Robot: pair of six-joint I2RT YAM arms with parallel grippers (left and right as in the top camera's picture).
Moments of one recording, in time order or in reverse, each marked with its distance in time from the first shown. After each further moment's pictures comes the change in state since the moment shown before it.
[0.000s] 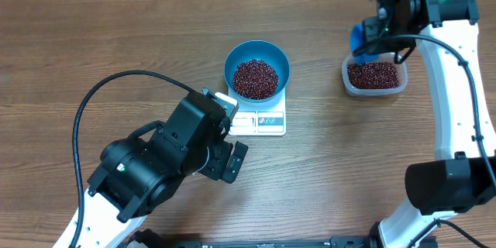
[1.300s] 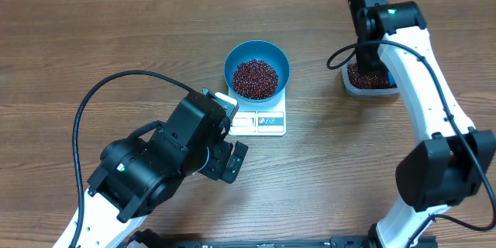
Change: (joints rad) left arm 0.000 0.000 0.000 0.000 0.000 0.000; right arm 0.105 0.039 -0.248 0.074 0.473 0.156
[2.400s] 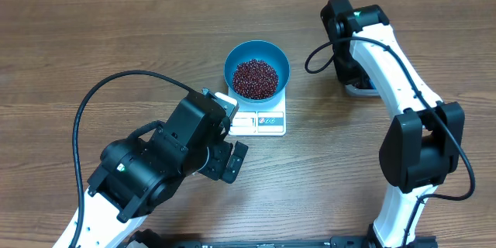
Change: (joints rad) left arm 0.000 0.000 0.000 0.000 0.000 0.000; right arm 0.069 0.141 0.000 -0.019 -0.024 0.019
